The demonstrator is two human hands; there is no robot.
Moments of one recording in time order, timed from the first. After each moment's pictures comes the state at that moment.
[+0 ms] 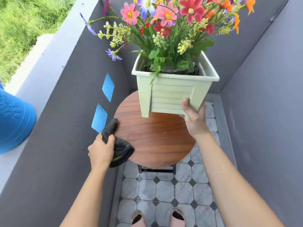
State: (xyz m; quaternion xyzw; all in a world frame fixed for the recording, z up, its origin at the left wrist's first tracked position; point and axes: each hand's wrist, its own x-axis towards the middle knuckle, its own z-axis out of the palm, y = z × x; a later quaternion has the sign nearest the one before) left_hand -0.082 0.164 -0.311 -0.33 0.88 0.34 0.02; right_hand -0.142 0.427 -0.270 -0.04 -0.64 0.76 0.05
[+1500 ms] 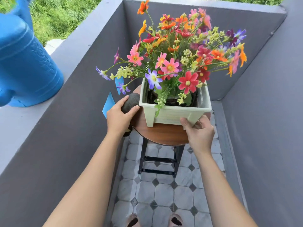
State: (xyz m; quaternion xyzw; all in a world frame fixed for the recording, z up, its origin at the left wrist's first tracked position) left_hand -0.112 0.191 -0.281 -0.15 0.86 0.49 -0.09; right_hand -0.072 0.418 -0.304 -0.08 -0.76 0.62 0.20
